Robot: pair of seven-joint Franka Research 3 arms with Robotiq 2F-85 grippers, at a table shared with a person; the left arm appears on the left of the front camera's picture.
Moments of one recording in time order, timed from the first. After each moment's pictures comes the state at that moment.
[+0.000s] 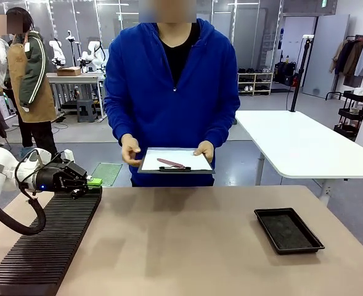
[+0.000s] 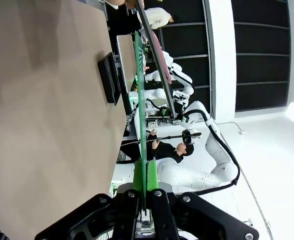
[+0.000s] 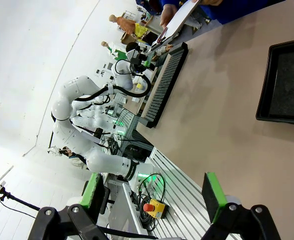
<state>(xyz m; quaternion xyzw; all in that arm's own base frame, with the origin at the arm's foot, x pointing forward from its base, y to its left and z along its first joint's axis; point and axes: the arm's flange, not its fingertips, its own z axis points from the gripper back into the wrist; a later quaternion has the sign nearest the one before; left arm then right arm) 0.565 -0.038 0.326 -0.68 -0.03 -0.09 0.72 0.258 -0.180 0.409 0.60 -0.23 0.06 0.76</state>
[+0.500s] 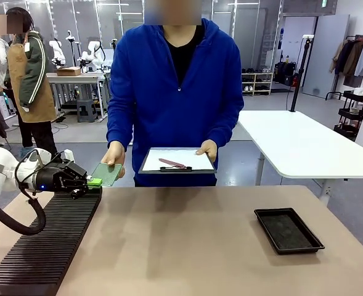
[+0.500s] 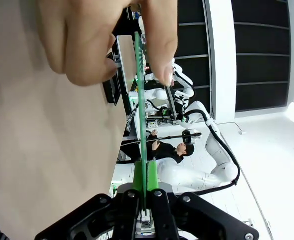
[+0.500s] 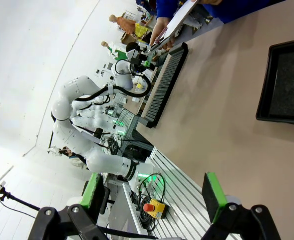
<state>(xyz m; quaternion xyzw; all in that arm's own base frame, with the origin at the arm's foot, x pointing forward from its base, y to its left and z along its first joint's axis) 0.565 -0.038 0.326 -0.68 -0.03 -0.09 0.72 0.258 -0.180 0.409 0.60 -0.23 0.06 0.76</state>
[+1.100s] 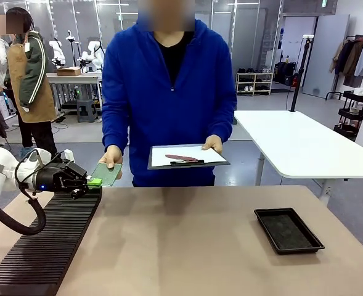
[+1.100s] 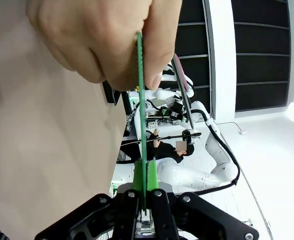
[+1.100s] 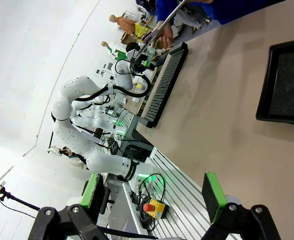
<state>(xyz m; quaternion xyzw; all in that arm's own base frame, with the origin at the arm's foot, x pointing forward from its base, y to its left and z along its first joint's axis) 0.565 -0.038 0.326 -0.68 -0.03 -0.09 0.72 0.258 -0.180 0.409 0.60 -0.23 0.06 0.76</state>
